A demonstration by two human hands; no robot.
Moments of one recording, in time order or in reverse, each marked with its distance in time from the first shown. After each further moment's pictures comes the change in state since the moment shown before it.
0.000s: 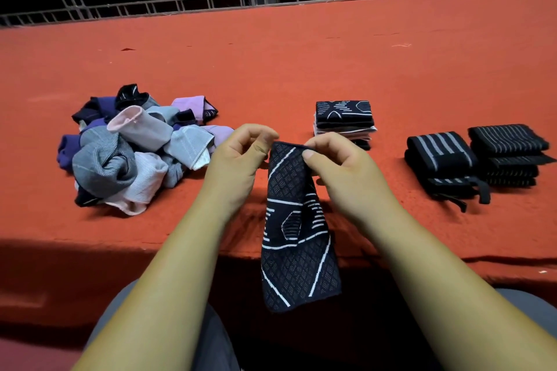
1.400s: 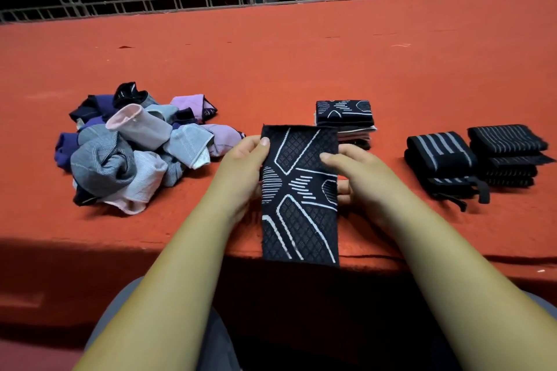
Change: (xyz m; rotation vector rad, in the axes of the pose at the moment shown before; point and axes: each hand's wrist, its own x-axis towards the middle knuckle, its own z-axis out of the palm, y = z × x) left_hand 0.002 -0.006 0.013 -0.217 0.032 -0.343; right_hand 0.022 0.030 -0.027 0.232 -0.107 0.373
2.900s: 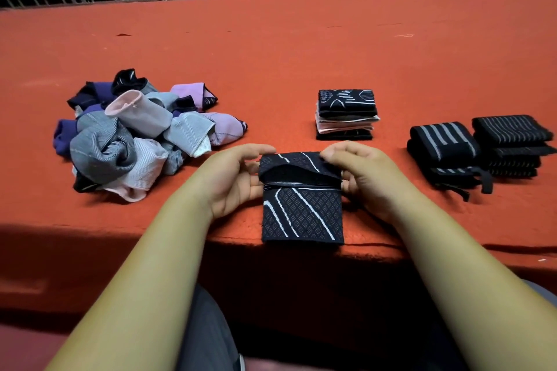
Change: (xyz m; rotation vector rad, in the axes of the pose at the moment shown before) left_hand -0.005 0.003 -0.030 -0.147 -0.150 -0.306; right_hand 0.000 0.013 -0.003 0.110 -0.057 -0.064
